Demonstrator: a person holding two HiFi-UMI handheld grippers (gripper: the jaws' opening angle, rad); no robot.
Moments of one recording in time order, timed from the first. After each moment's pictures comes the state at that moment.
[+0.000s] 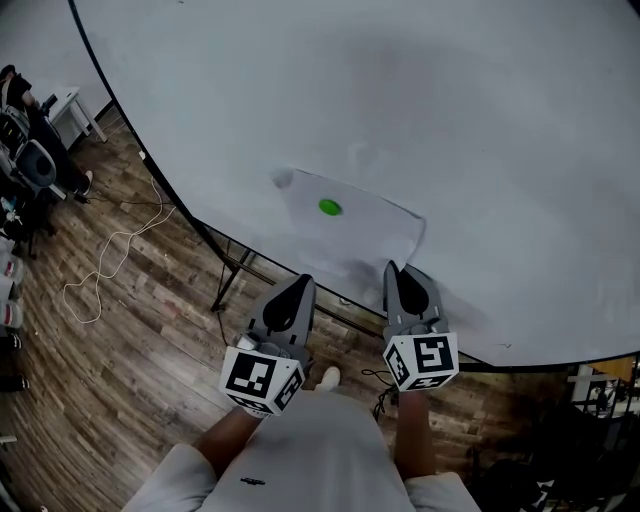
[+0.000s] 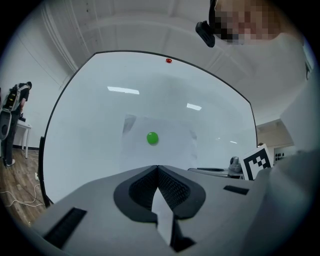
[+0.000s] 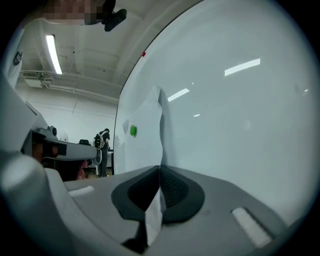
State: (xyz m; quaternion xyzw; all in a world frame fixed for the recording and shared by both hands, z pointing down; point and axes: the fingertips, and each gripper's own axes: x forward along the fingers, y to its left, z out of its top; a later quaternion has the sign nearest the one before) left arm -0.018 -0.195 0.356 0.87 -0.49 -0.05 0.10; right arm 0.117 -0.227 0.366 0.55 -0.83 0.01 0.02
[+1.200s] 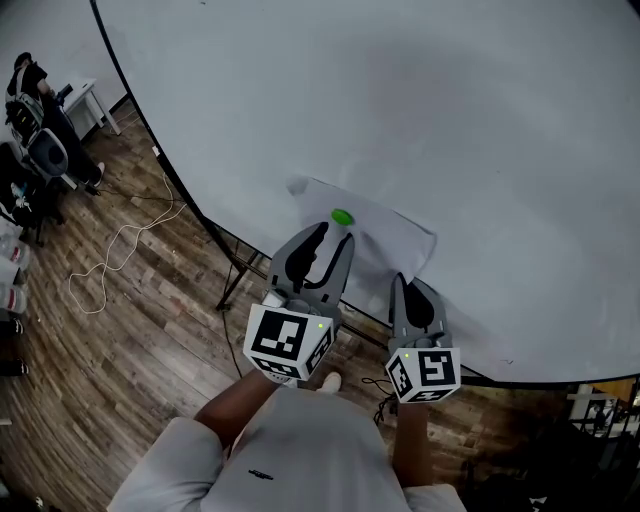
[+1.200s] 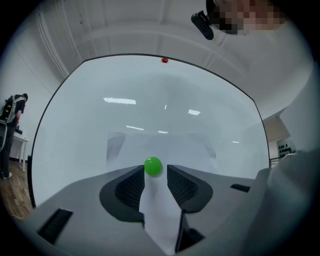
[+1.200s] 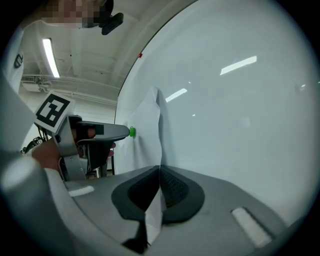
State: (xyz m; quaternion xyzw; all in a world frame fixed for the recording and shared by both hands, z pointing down) left arm 0.004 -0.258 0.303 0.86 -0.50 -0.08 0.04; right arm 0.117 -0.227 0.366 0.55 -0.83 0.02 0.00
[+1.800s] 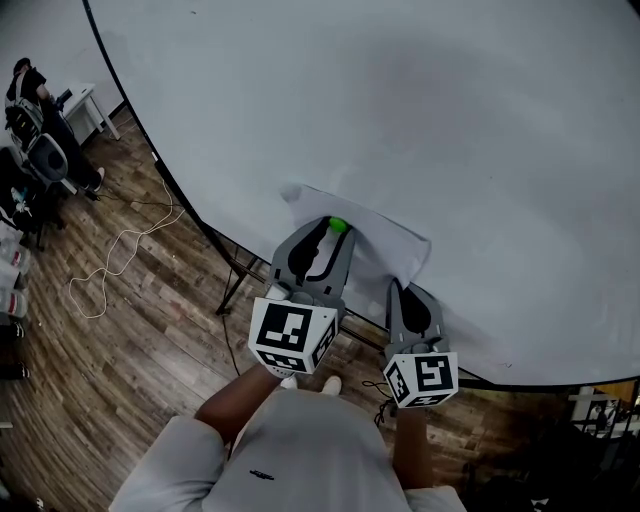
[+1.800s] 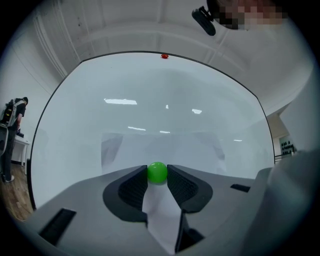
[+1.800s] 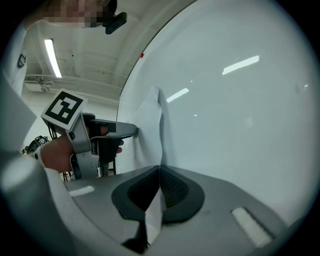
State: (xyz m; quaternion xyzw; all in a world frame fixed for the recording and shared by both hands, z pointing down) left arm 0.010 -0.276 0.297 0.86 -0.51 -0.07 0.03; right arm 0.116 -0.227 0.366 0.54 -0.84 0.02 0.01
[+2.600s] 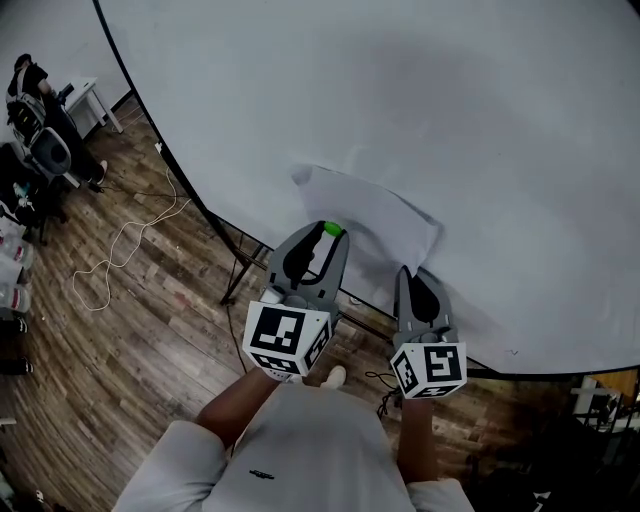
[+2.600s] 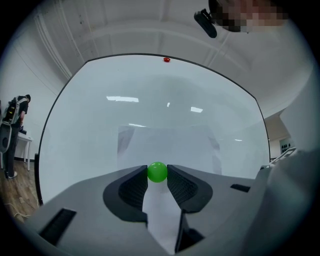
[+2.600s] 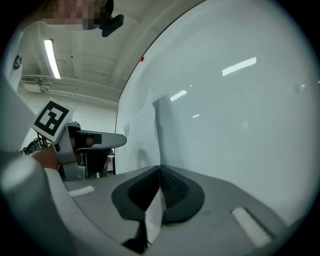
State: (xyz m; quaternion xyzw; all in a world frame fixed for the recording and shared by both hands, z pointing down) left arm -0.008 -0.246 0.312 0.85 -0.51 -0.06 0.05; right arm 0.115 -0.214 0.356 0.55 -0.83 0.02 -0.01
